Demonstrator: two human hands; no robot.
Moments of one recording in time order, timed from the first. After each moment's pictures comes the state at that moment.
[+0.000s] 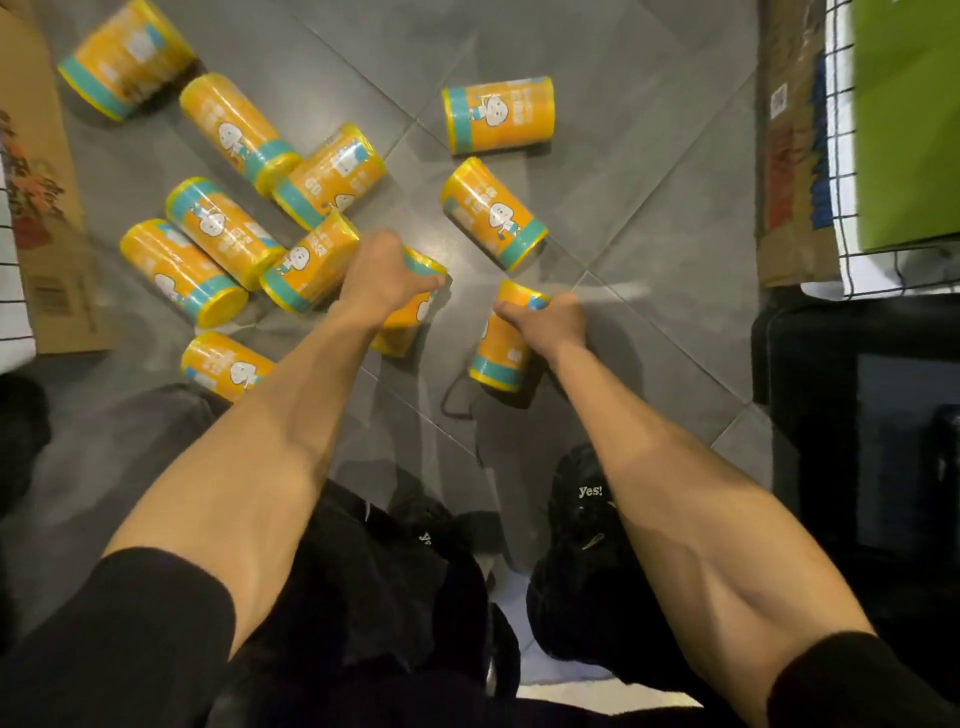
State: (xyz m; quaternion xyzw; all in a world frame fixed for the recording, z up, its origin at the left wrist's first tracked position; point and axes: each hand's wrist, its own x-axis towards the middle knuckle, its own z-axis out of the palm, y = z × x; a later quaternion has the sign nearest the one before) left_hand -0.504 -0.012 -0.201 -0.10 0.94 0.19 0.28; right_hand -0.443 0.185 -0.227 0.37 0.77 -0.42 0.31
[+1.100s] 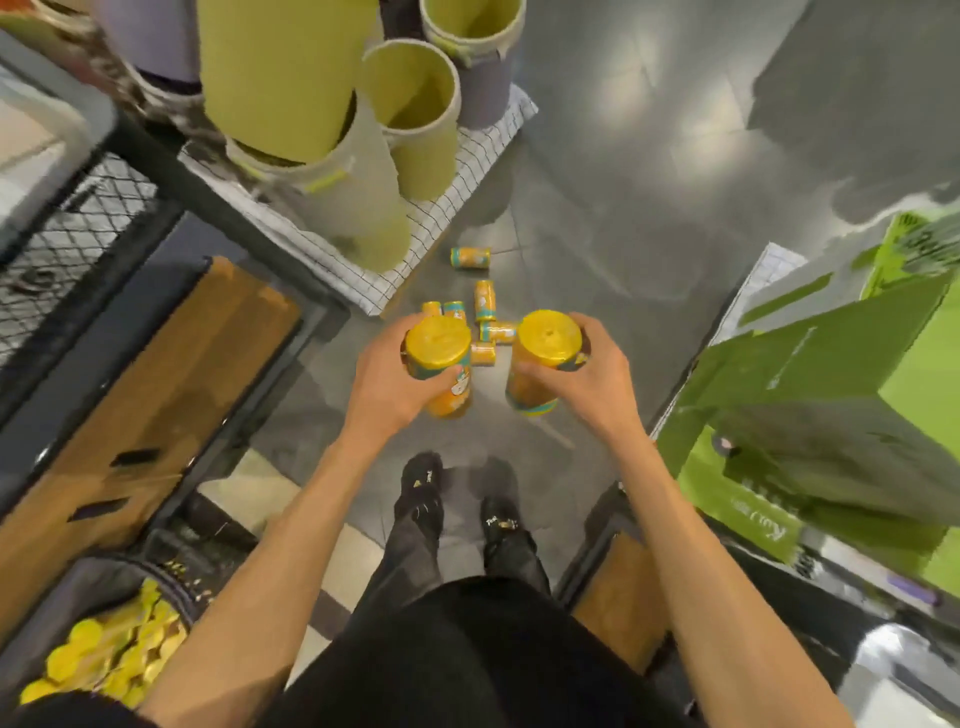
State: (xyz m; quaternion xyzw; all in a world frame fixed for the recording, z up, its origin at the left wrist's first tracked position) left_hand -0.315 -0.018 0.533 -0.36 0.81 0.46 -0.07; right_hand -0.459 0.171 0.540 -0.14 0.83 -0.46 0.28
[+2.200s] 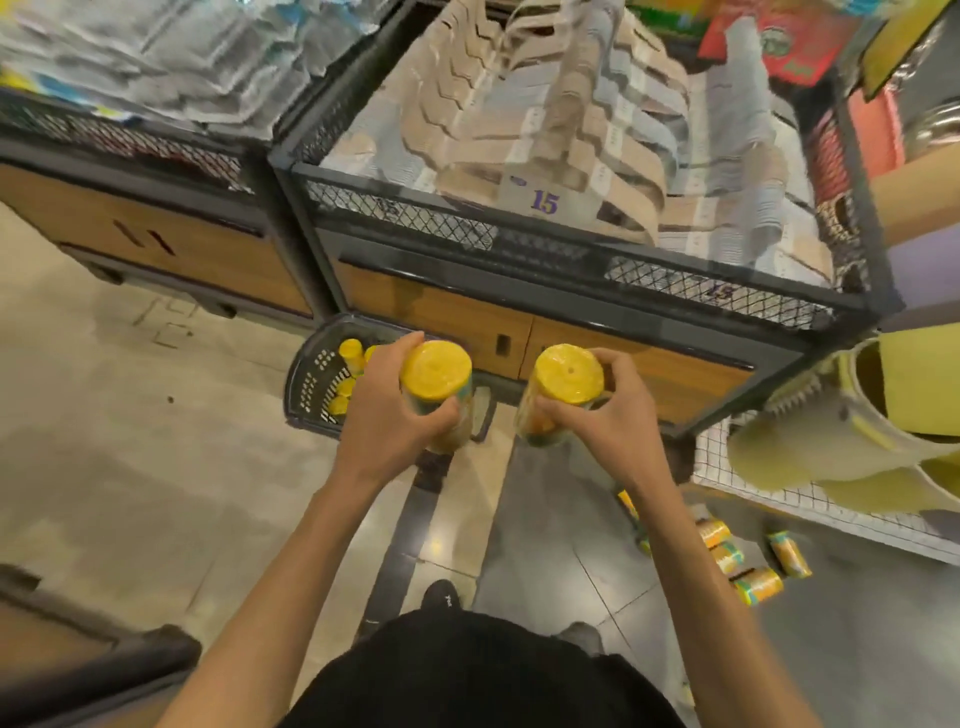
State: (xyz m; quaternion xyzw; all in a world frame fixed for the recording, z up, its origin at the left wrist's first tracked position) left_hand 0.249 0.057 0.673 -0.73 0.52 0.20 -0.40; right_hand 0.015 -0.024 0.673 -0.67 0.53 -0.30 0.42
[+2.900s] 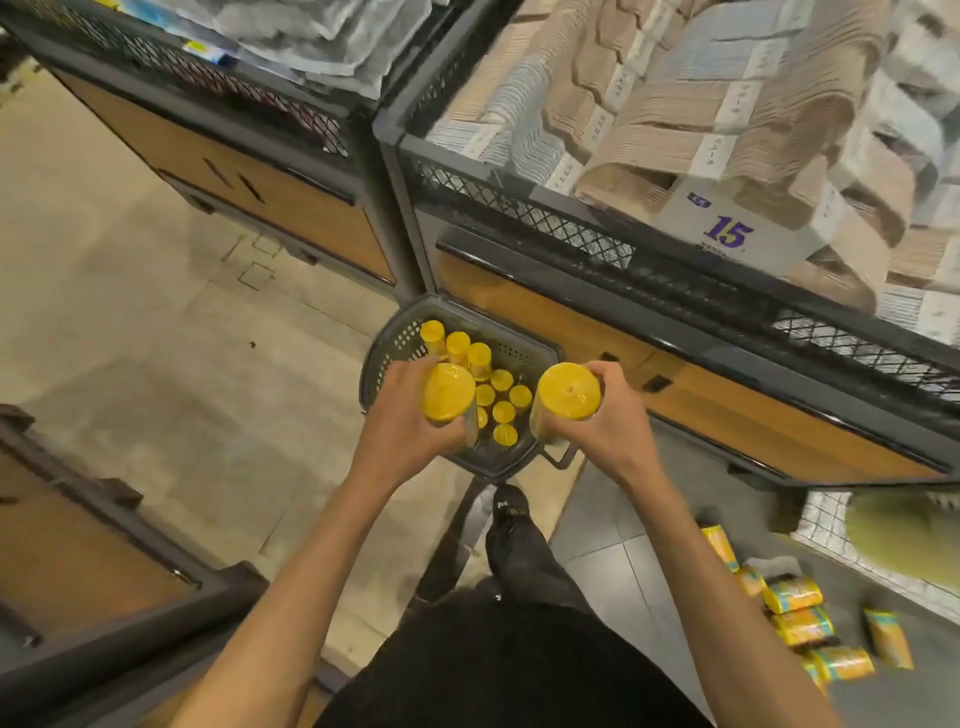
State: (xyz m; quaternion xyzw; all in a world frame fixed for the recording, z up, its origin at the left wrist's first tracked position) left_hand 0.420 -0.031 0.605 -0.81 0.45 0.25 -0.28; right_hand 0.208 -0.159 0.585 -0.72 0.52 -0.13 0.45
